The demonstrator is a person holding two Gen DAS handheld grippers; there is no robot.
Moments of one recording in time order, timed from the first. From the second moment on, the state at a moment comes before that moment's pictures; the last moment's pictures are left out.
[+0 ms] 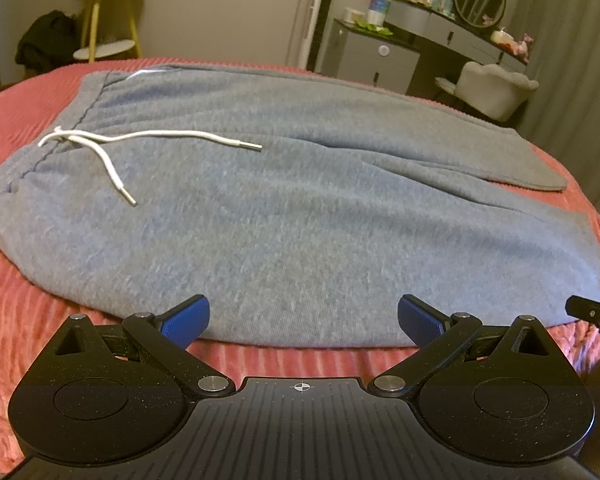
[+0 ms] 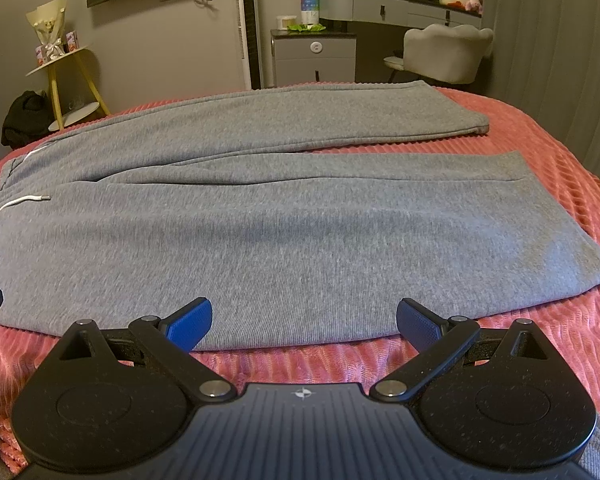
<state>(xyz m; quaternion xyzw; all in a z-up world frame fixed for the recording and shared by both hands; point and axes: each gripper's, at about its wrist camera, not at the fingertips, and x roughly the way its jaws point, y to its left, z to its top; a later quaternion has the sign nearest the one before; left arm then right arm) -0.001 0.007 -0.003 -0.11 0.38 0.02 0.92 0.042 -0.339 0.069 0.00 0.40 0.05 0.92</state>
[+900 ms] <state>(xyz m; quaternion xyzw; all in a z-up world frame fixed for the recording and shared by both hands) -0.001 0.009 -0.003 -0.12 0.39 0.02 0.91 0.041 -0.337 0.070 0.01 0.40 0.05 0.92</state>
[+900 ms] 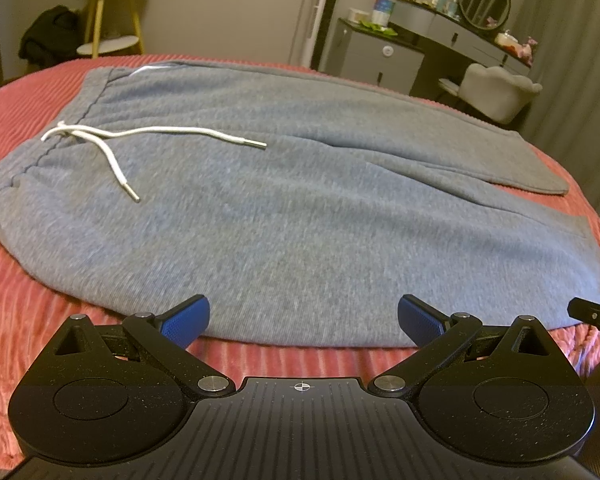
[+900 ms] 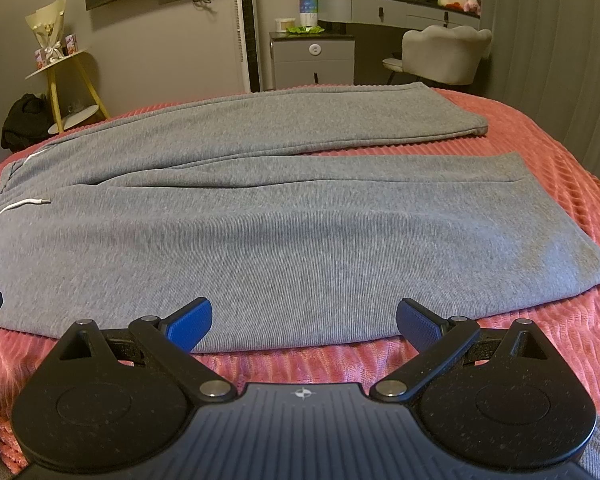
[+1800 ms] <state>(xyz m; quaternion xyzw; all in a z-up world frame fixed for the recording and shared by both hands) 0.002 0.006 -0.004 -0.11 0.40 0.02 0.91 0.046 -0.336 0.064 0.01 0.40 0.05 0.91</state>
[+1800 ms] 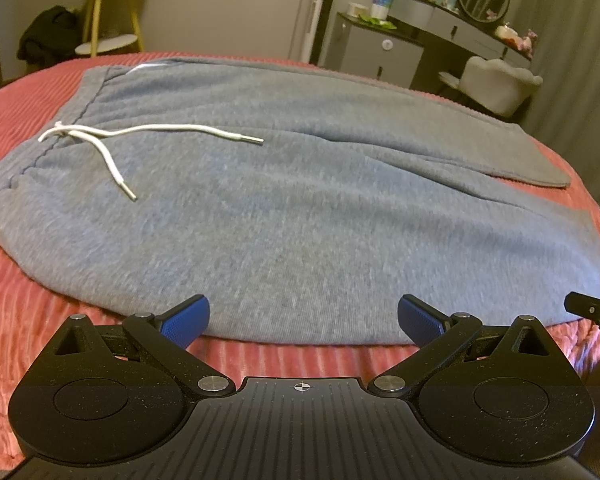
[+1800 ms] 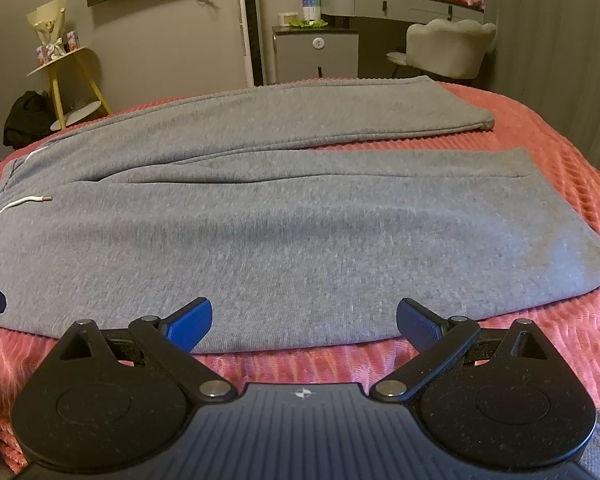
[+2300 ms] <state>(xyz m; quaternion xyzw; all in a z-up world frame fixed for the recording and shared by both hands) 0.006 0.005 -0.004 -0.11 0.40 0.02 0.91 0.054 -0.336 0.060 0.02 0.41 0.05 0.91</state>
